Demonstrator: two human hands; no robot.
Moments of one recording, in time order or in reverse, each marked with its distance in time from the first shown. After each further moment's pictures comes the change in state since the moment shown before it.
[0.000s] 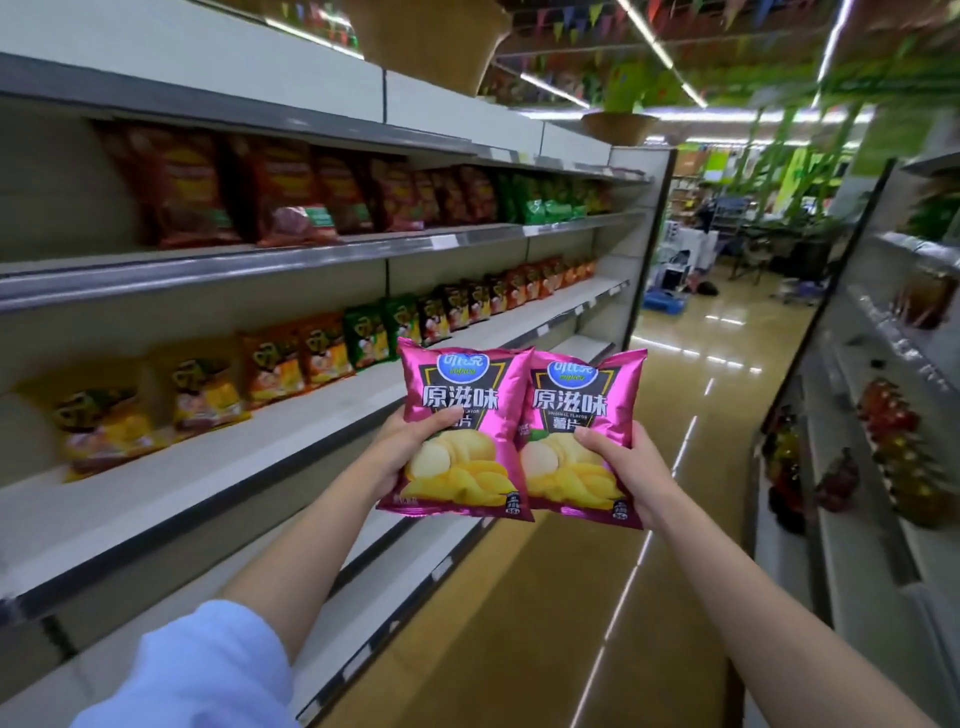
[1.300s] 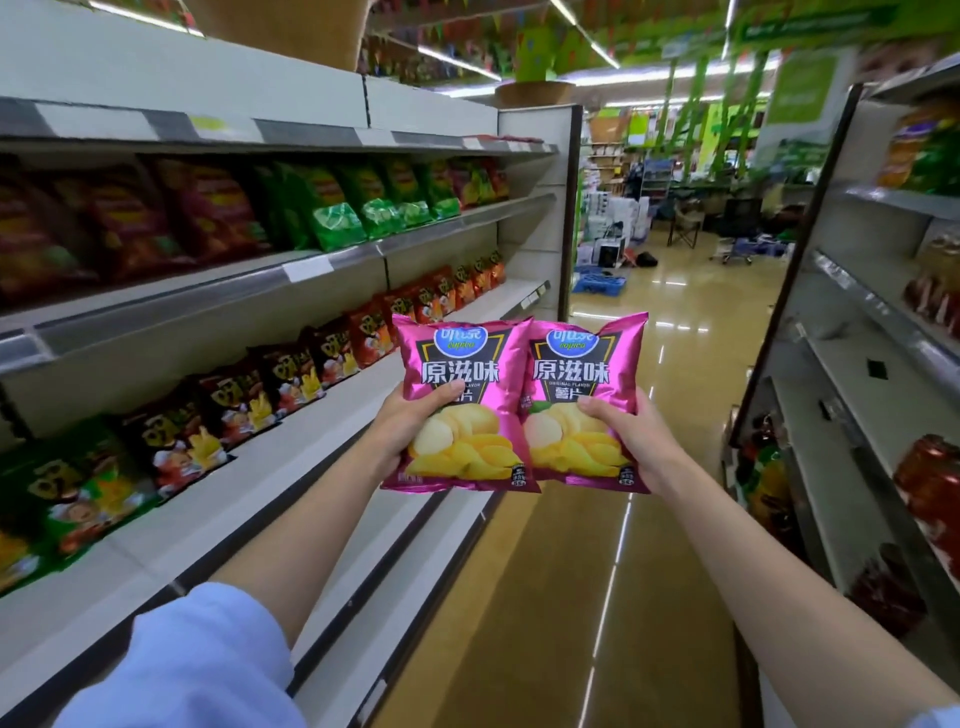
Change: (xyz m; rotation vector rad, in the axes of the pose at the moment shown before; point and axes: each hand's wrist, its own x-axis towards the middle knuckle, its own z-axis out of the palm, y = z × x) left_hand 0.658 -0.015 0.327 0.045 -0.128 0.056; right_hand 0.646 -0.009 -0.286 0.064 0.128 -0.054
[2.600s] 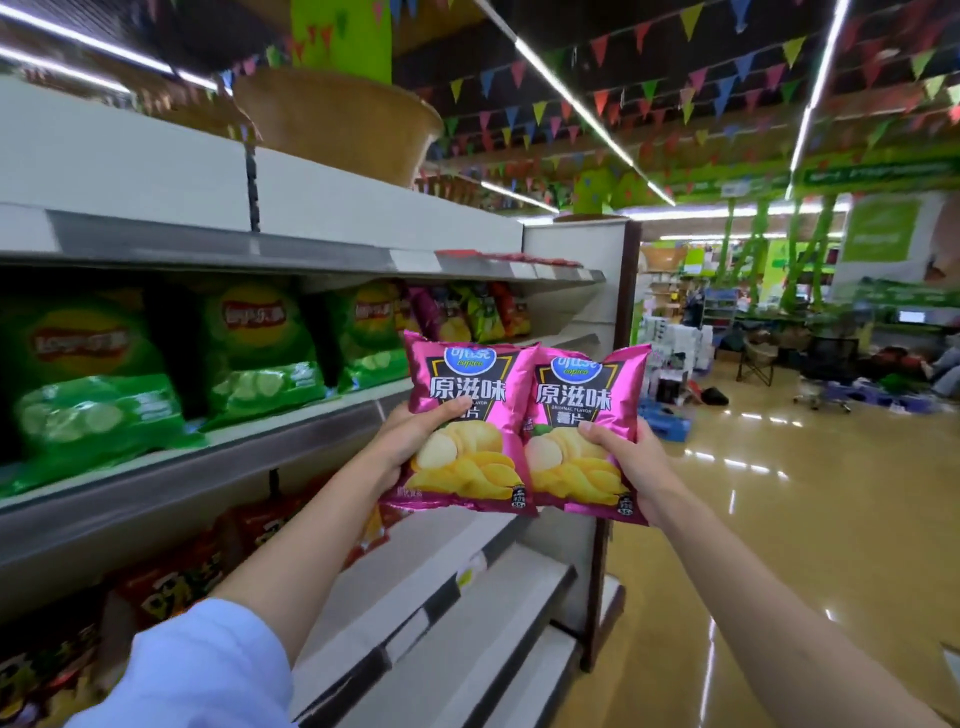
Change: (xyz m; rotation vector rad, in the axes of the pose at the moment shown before) left_hand 0.746 0.044 0.074 0.103 0.172 0.178; right_hand 0.792 -0.042 -0.012 0.043 -0.162 -0.189
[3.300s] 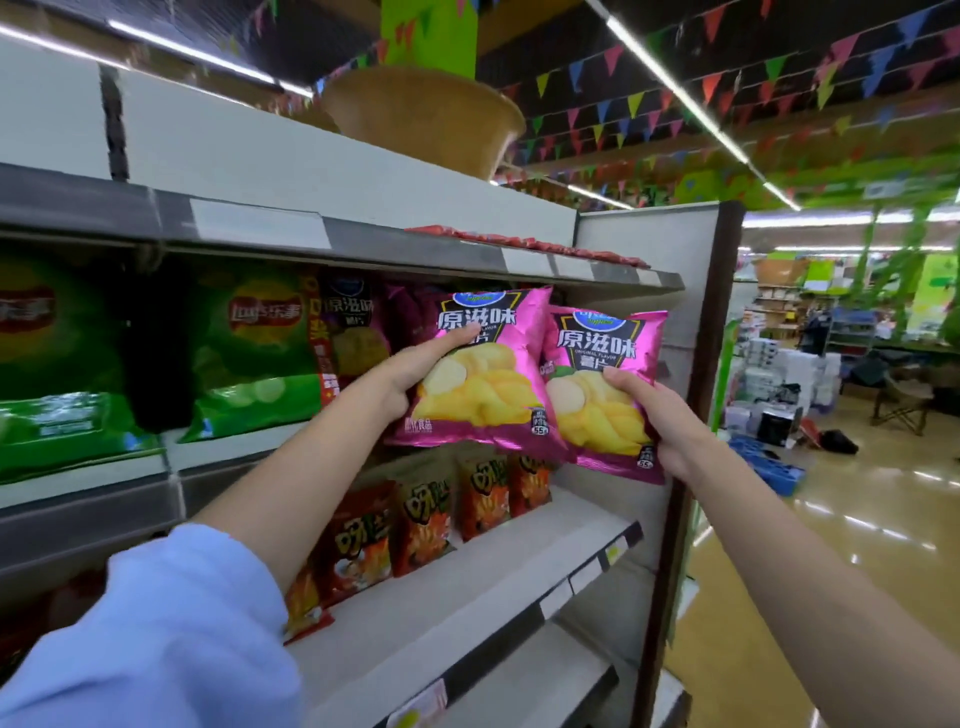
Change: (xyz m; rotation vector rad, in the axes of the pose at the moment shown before) left_hand 0.280 -0.001 0.068 0.068 0.128 -0.131; right_hand 0.328 0.028 -0.040 0.143 -0.301 0.042
